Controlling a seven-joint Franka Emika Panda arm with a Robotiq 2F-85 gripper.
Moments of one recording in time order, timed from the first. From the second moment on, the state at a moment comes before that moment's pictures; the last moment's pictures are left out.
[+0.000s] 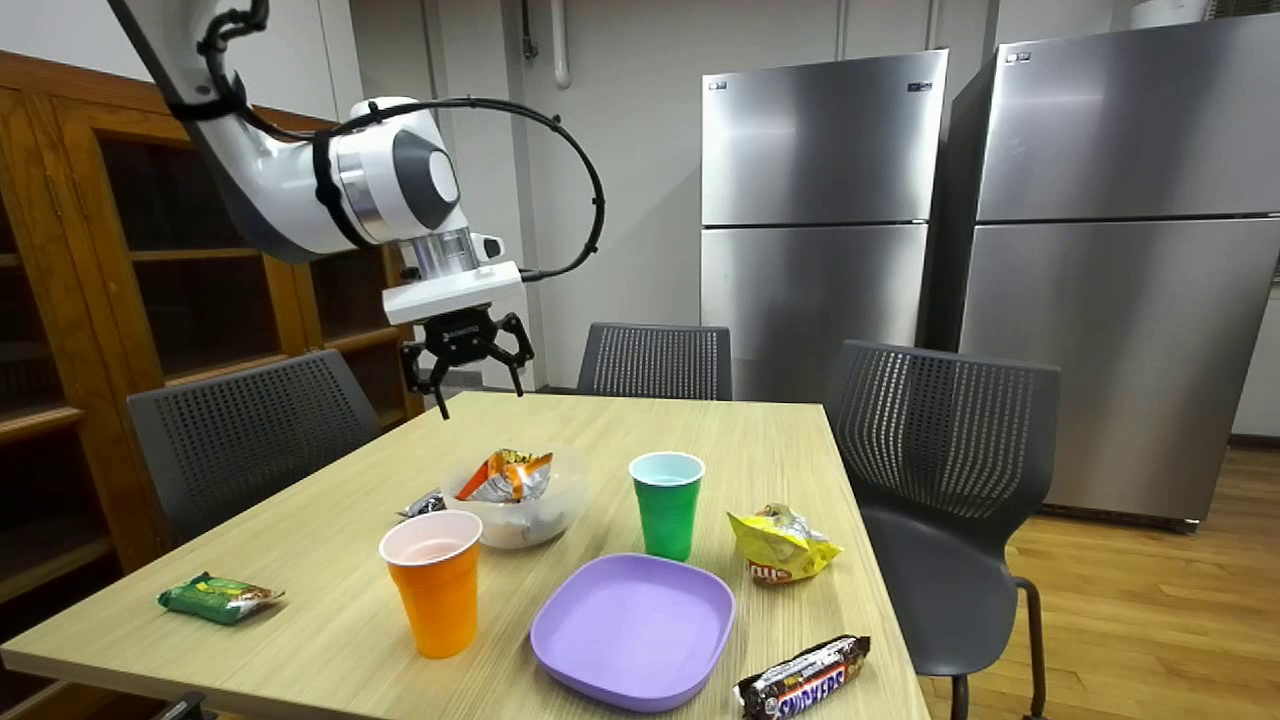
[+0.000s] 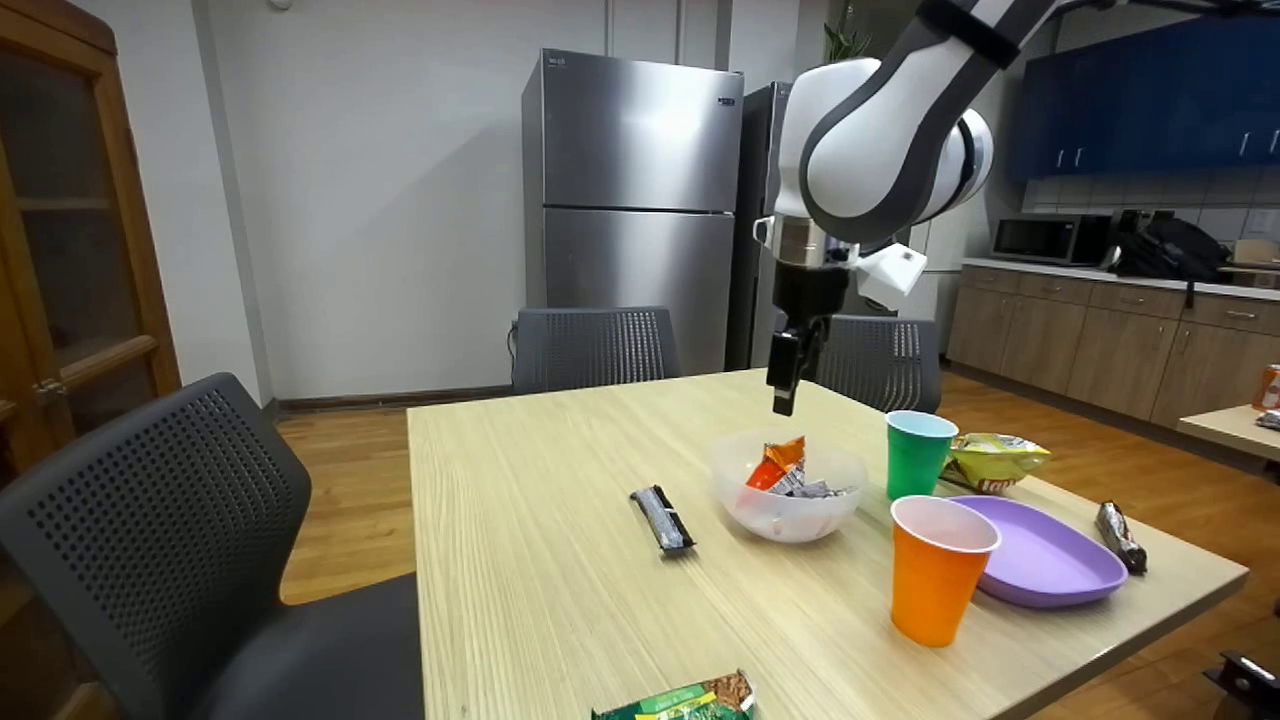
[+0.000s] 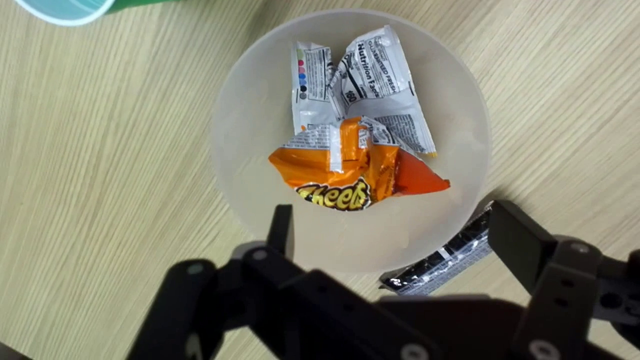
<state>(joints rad) 0.04 0.22 0.04 -2.28 -0.30 2.63 -0.34</state>
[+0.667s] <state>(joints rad) 0.04 0.22 0.04 -2.28 -0.30 2.63 -0.34</state>
